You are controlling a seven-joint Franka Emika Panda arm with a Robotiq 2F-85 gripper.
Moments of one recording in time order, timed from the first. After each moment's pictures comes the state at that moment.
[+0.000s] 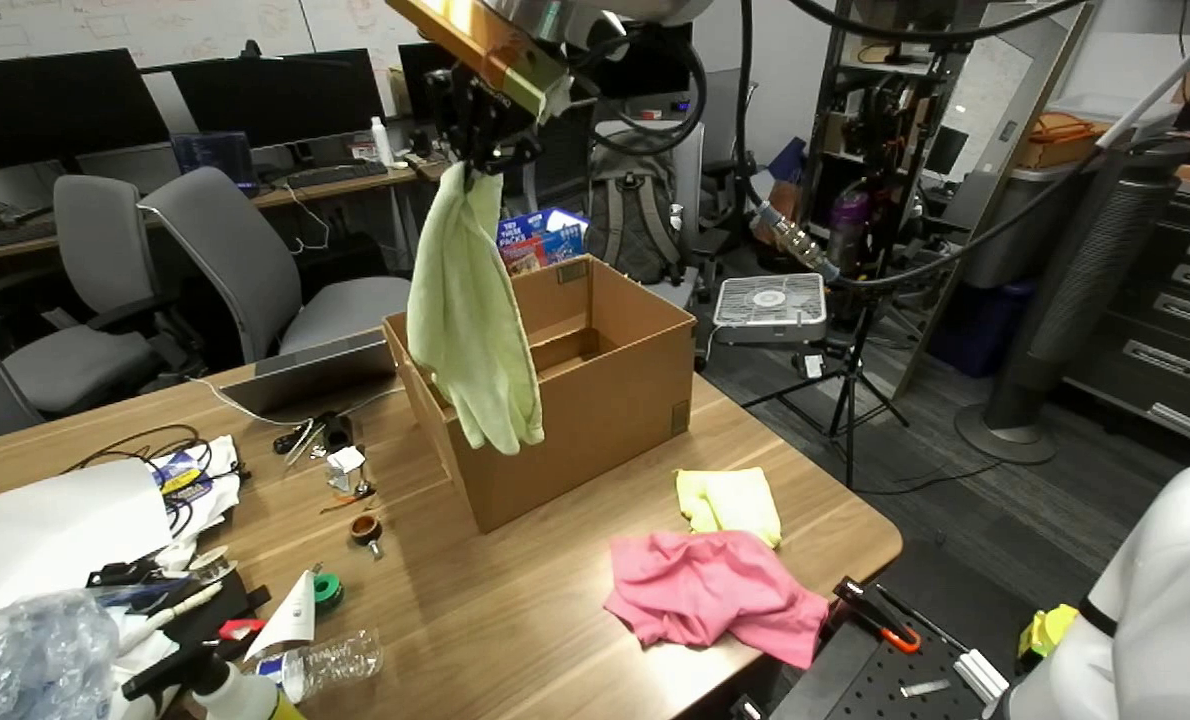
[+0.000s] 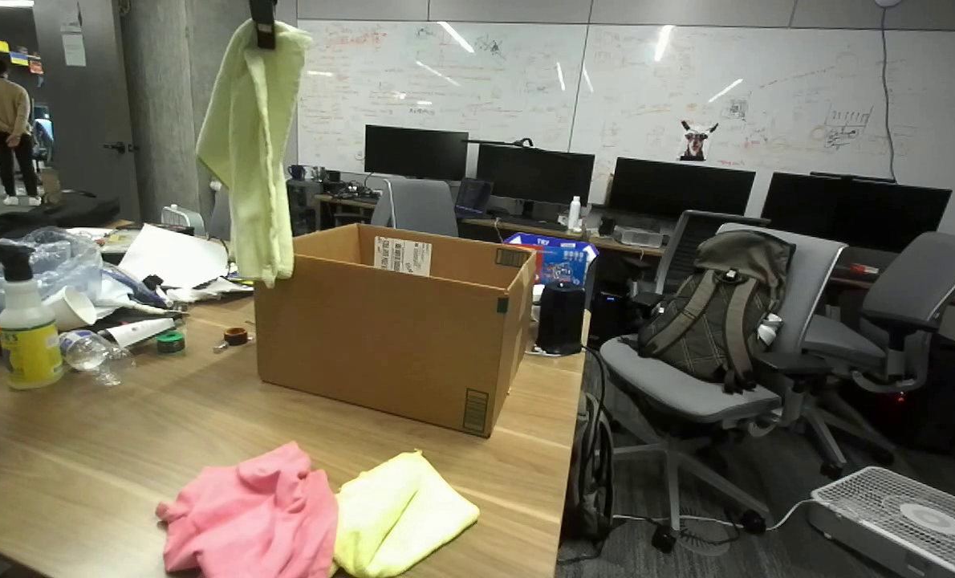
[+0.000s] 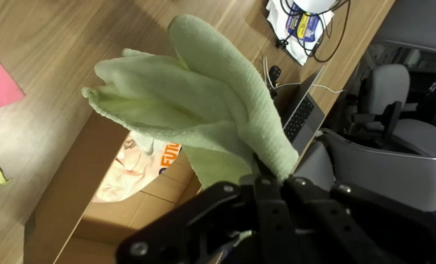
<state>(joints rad) 0.11 -0.11 0.09 -1.82 0.20 2.26 1.16</state>
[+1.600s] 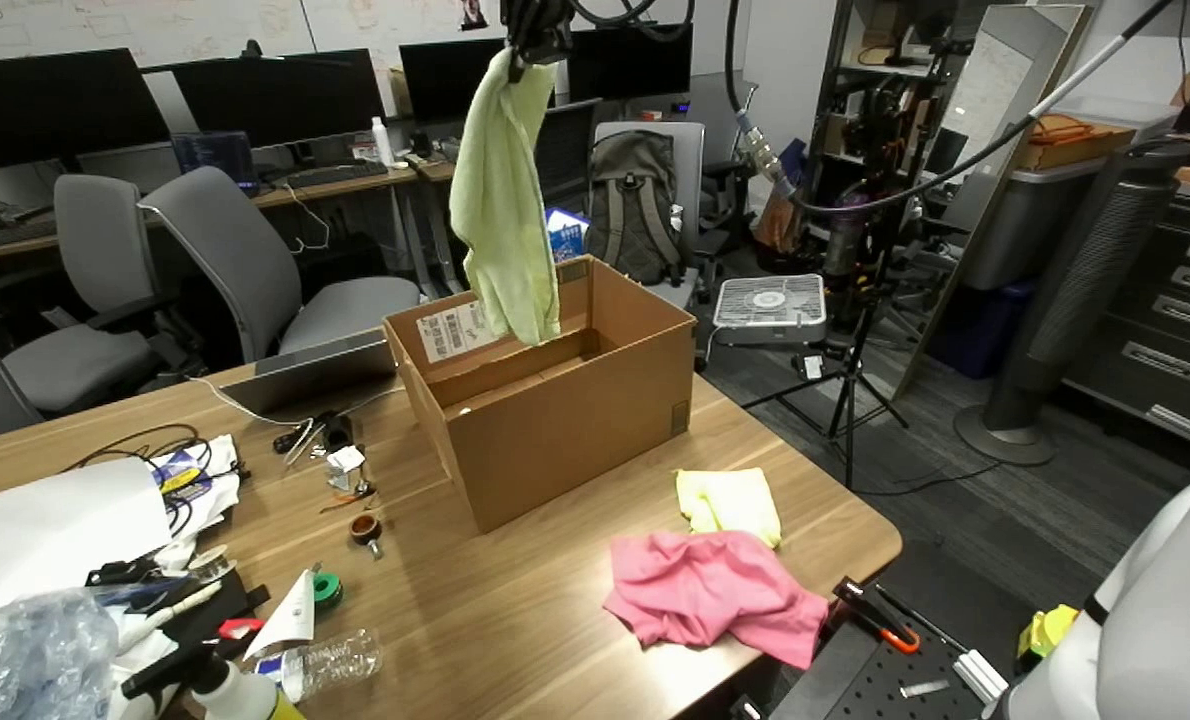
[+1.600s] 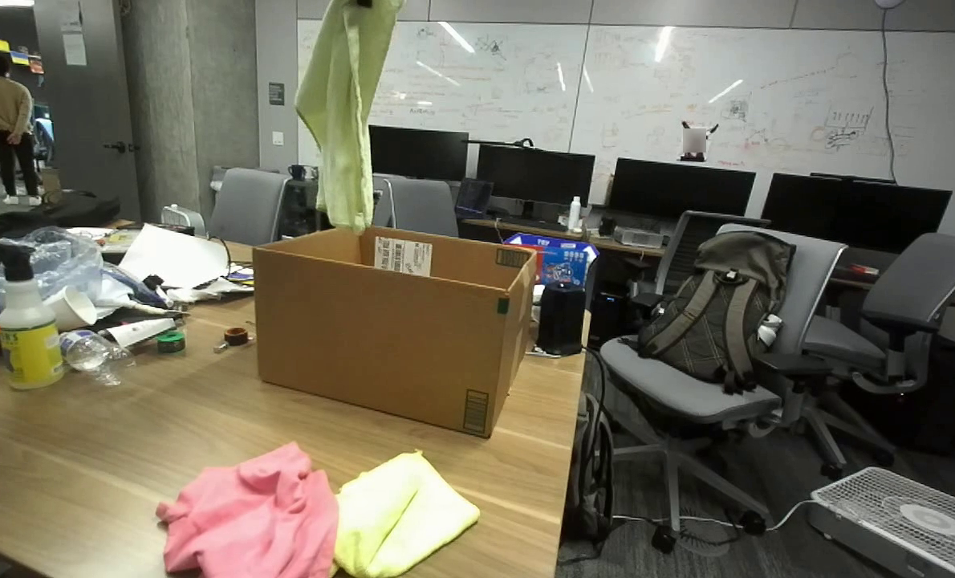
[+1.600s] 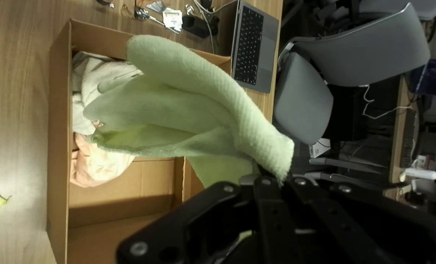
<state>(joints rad) 0.01 0.04 0.00 -1.49 0.21 2.19 1.48</state>
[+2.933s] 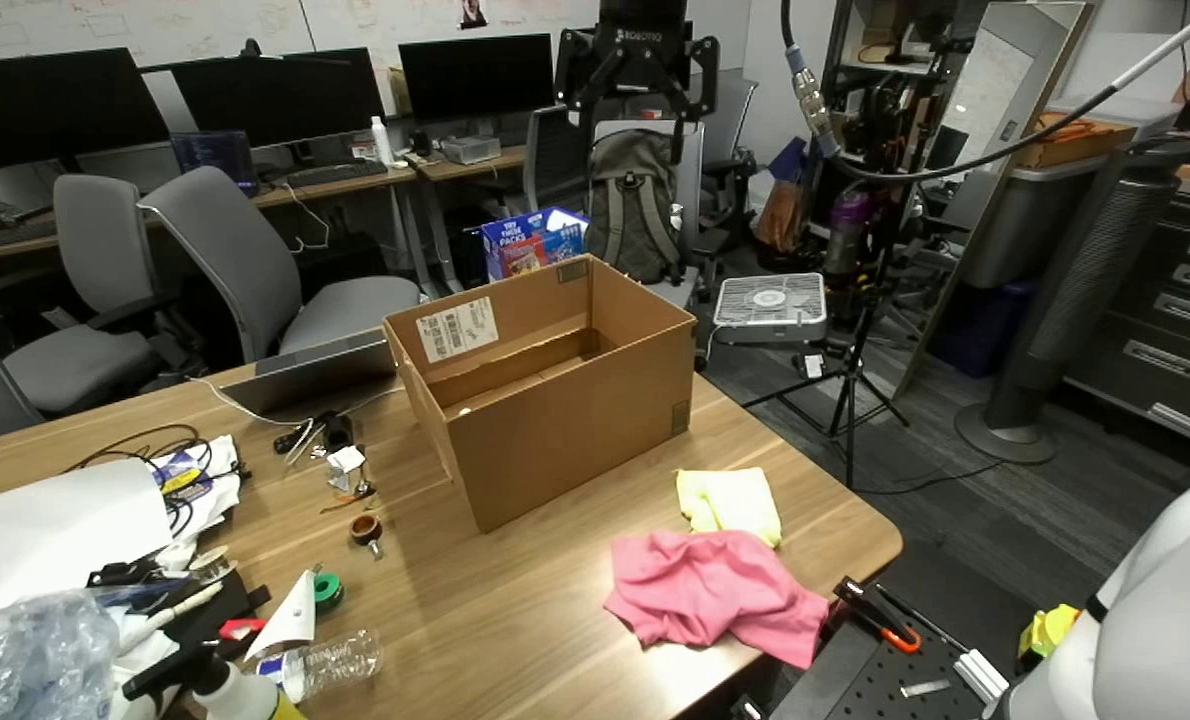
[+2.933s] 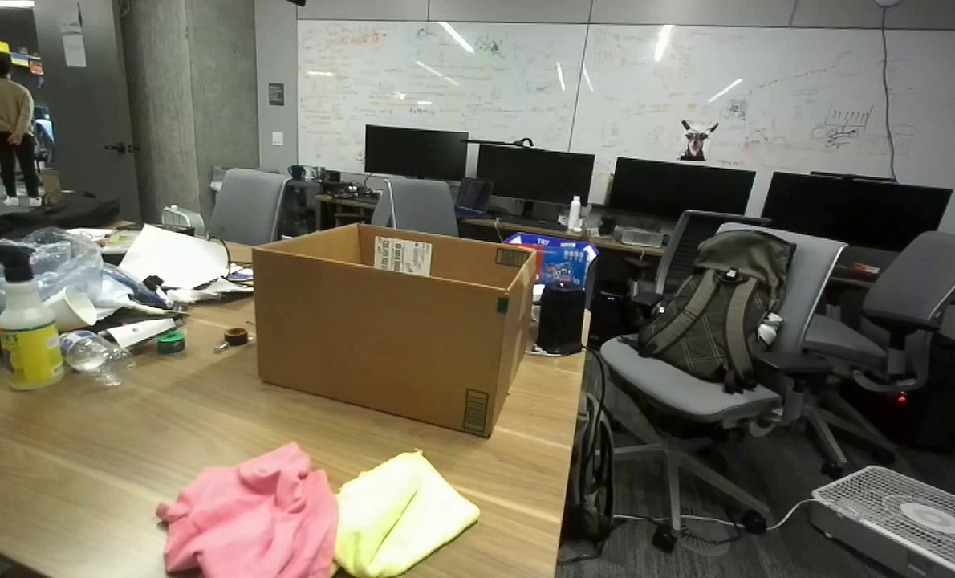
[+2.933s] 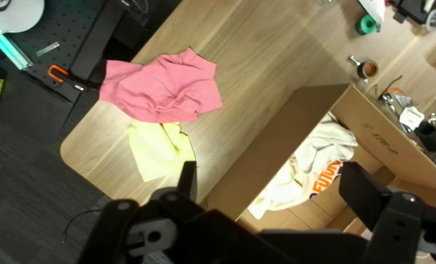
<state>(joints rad) -0.01 -0.07 0.01 -1.51 0.15 1.41 0.99</state>
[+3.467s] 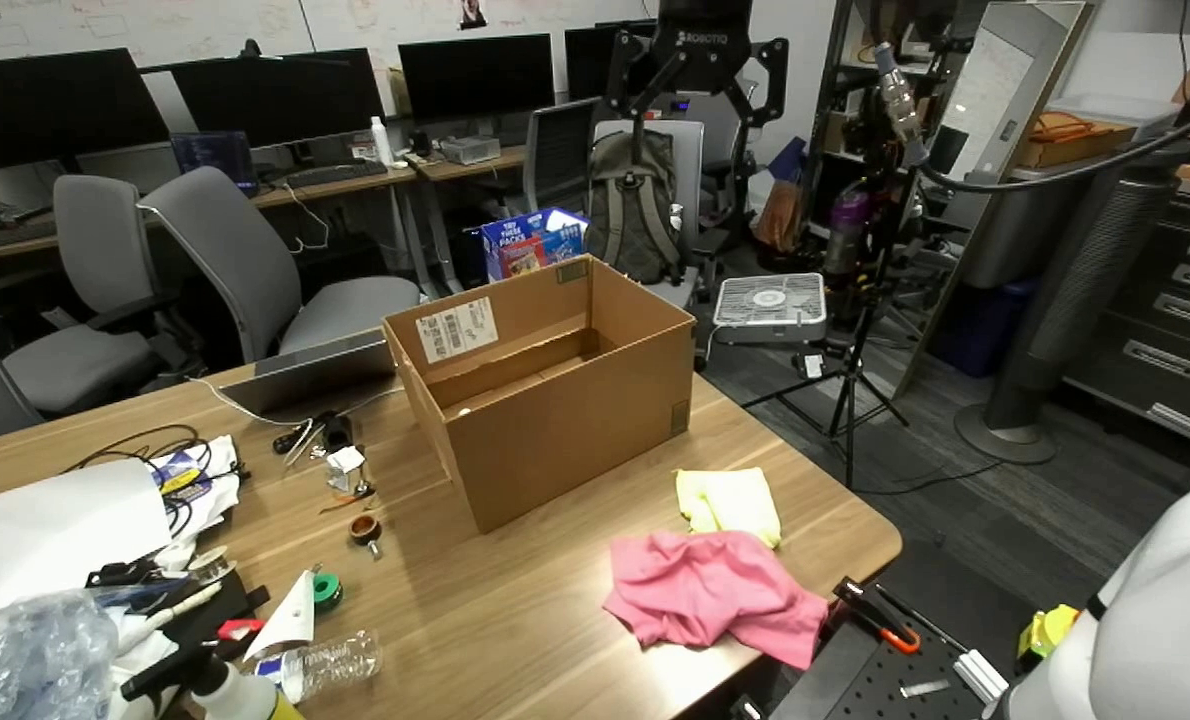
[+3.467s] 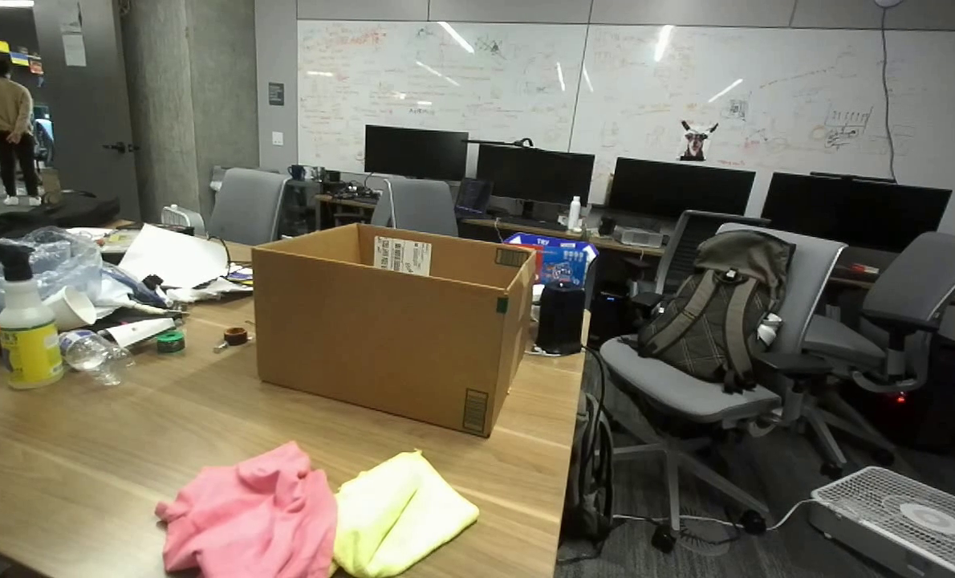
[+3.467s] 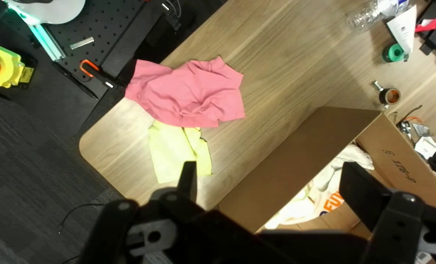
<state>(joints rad) -0.03 -0.23 -0.01 -1.69 0.14 1.40 0.85</state>
